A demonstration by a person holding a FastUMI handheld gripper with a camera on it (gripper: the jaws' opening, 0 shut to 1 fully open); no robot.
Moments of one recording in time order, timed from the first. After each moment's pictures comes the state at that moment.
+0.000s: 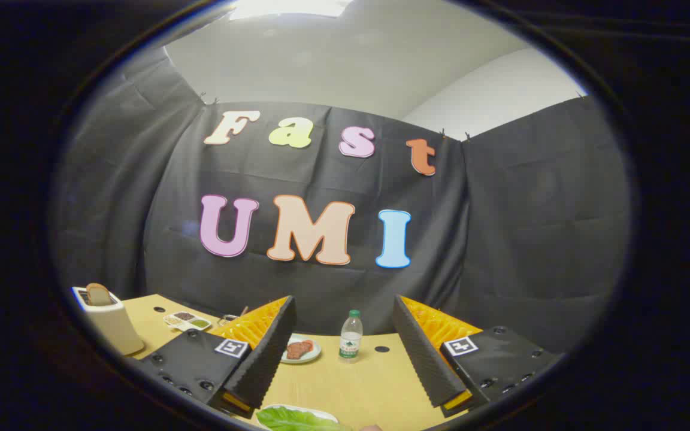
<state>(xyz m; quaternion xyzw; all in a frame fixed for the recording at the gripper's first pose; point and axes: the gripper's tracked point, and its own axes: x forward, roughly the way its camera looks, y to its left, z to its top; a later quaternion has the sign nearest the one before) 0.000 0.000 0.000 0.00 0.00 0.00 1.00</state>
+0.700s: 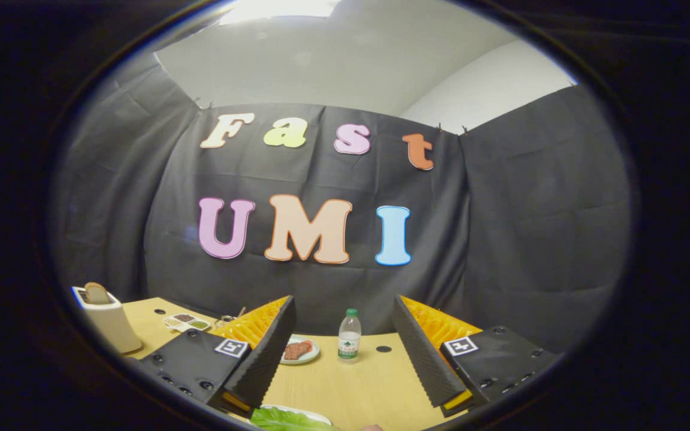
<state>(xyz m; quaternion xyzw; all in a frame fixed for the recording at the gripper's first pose) 0.010 -0.018 -0.012 0.03 -0.01 0.02 1.00</state>
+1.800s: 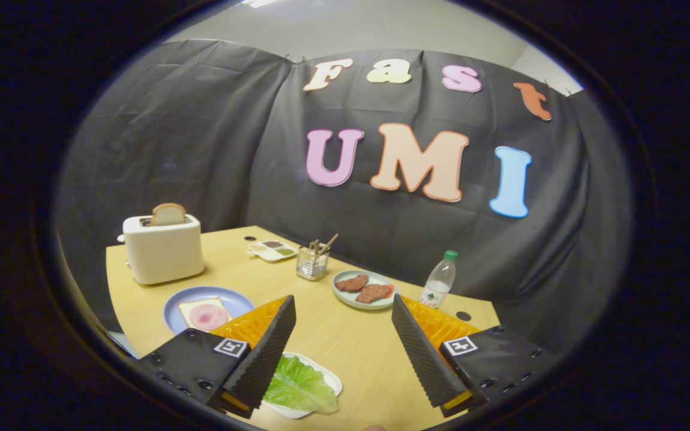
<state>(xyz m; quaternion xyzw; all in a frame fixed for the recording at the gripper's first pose) 0.008 0.050 -0.157 -0.05 0.16 0.33 0.93</state>
